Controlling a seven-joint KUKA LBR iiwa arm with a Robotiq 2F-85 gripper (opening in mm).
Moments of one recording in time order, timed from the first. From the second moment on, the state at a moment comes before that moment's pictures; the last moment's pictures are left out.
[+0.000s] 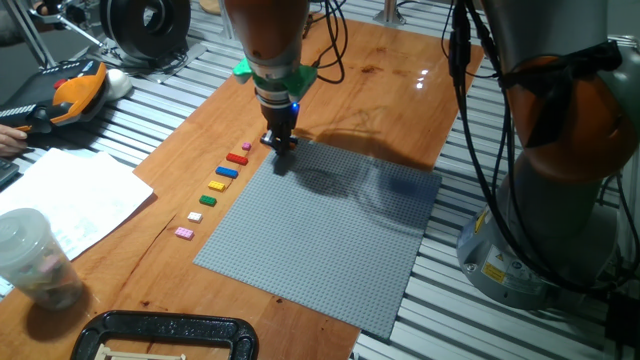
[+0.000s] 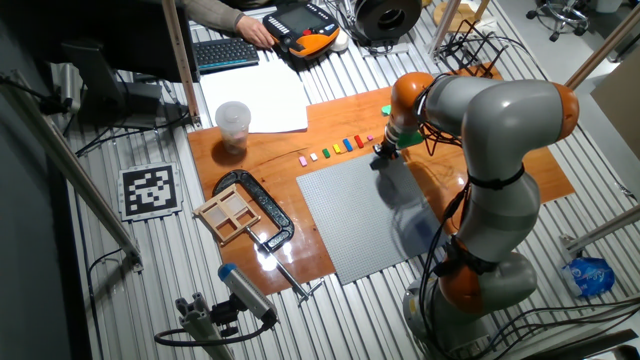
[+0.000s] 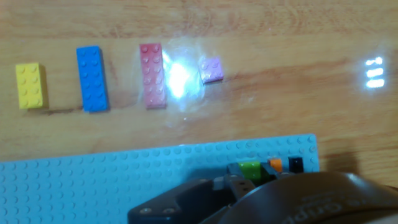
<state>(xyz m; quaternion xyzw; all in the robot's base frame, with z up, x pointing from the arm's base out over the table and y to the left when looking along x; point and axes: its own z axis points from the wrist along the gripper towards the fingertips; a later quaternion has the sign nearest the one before) 0.518 -0.057 0.026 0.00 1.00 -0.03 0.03</state>
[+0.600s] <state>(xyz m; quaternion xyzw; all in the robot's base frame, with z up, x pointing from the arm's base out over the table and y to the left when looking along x) 0.517 -0.058 0.039 0.01 1.00 -0.04 0.03</state>
